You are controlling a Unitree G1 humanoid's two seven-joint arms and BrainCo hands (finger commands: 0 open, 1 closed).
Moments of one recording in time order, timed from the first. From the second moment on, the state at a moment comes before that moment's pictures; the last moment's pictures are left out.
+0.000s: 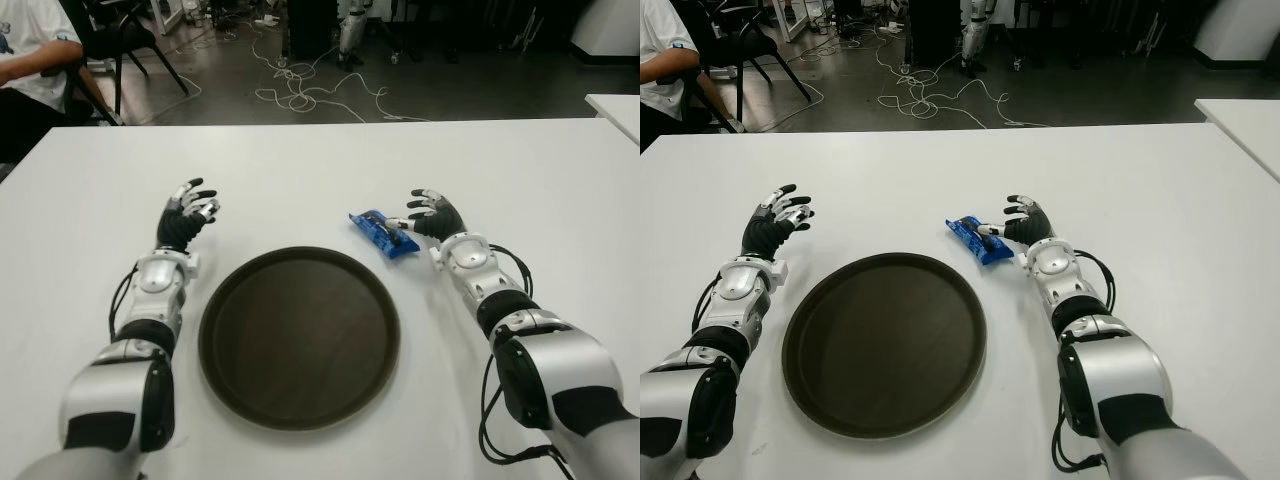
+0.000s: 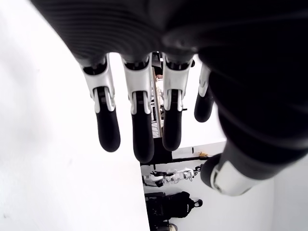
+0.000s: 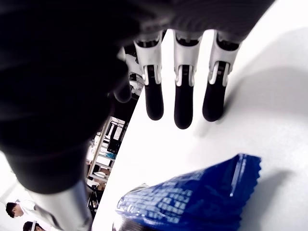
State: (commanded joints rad) left arm -0.71 0.19 0.19 1.28 0.00 -0.47 -0.05; right arm -0.84 -0.10 -0.02 1.33 -0.18 -0.18 -0.06
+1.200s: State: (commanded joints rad) left arm -0.71 0.19 0.18 1.28 0.00 -0.47 -0.04; right arm -0.84 -0.10 -0.01 1.33 -0.19 -0.18 -0.05
